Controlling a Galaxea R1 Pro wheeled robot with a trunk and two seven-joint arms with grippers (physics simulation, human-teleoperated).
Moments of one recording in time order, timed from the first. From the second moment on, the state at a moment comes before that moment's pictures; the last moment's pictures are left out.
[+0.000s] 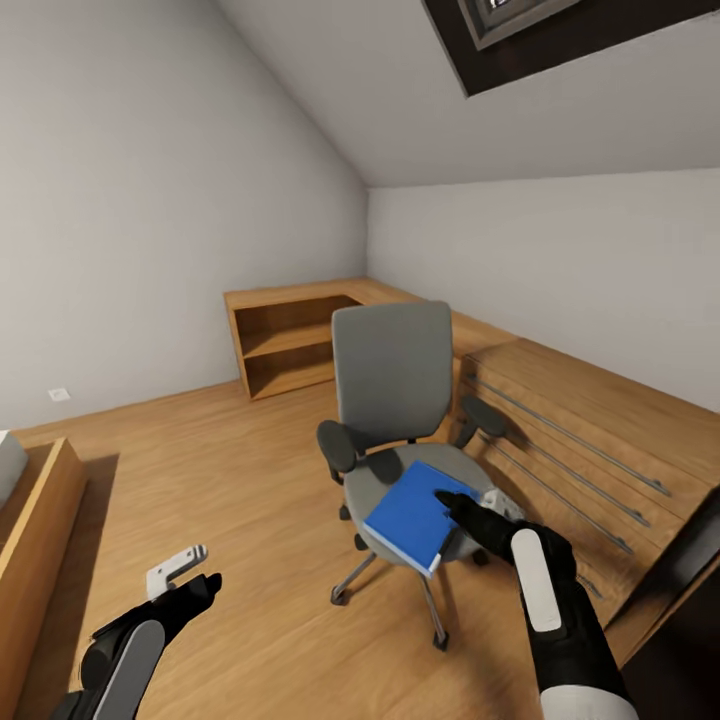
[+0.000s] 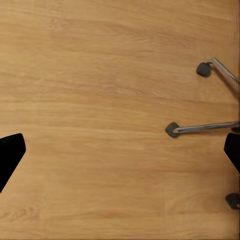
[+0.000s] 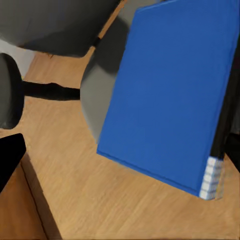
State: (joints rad) left arm -0.13 0.04 0.05 -1.55 0.68 0.68 0.59; right arm -0.45 0.16 -0.28 -1.29 -0.53 0.78 -0.11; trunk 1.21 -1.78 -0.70
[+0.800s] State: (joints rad) left arm -0.13 0.03 0.05 -1.56 0.67 0.68 0.60; right arm -0.45 0.06 -0.35 -1.06 -0.74 0.62 0.07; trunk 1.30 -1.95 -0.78
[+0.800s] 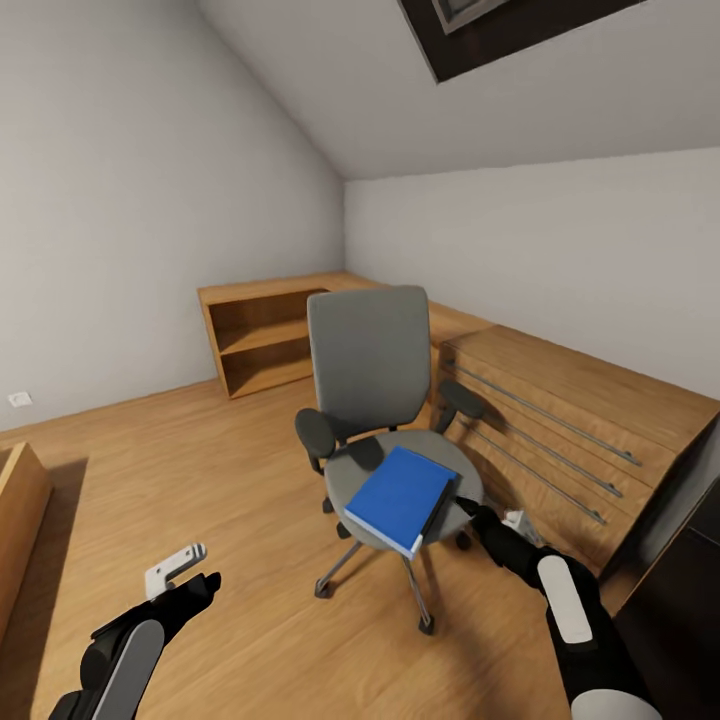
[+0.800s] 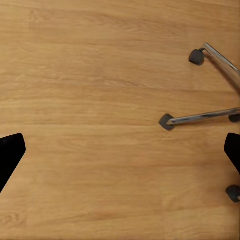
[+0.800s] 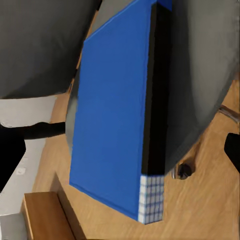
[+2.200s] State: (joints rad) left arm -0.13 0.04 0.06 -1.55 0.68 0.69 0.60; right arm -0.46 0.13 -0.34 -0.90 -1.08 0.50 0.06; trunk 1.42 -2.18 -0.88
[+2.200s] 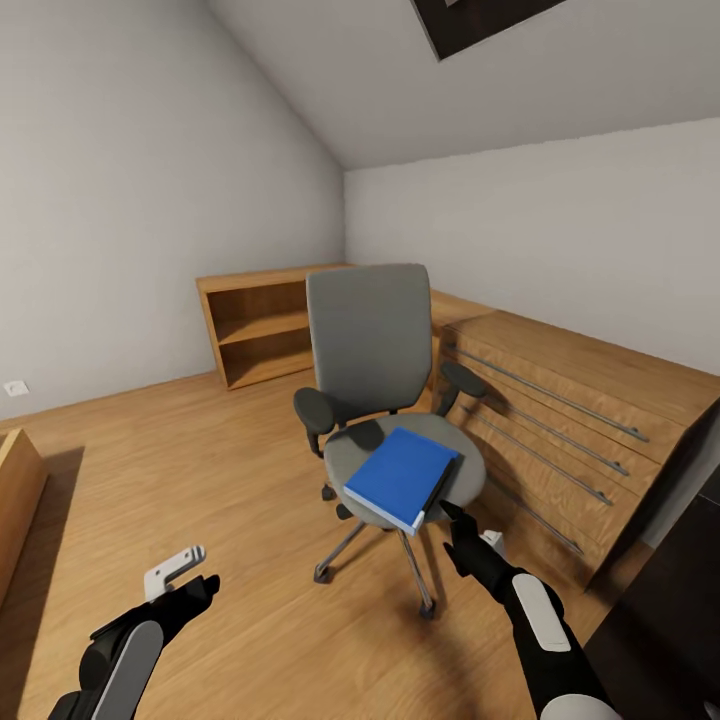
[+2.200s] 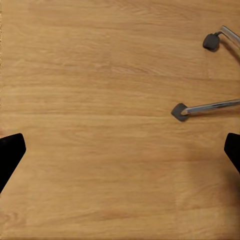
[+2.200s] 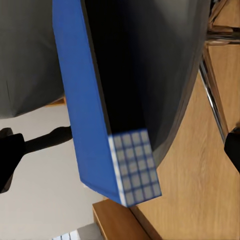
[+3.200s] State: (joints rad) left arm -0.13 0.04 0.06 -1.55 0.67 0.68 0.60; right arm -0.46 0.13 -0.25 -0.88 -1.08 0.50 0.02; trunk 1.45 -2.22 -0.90
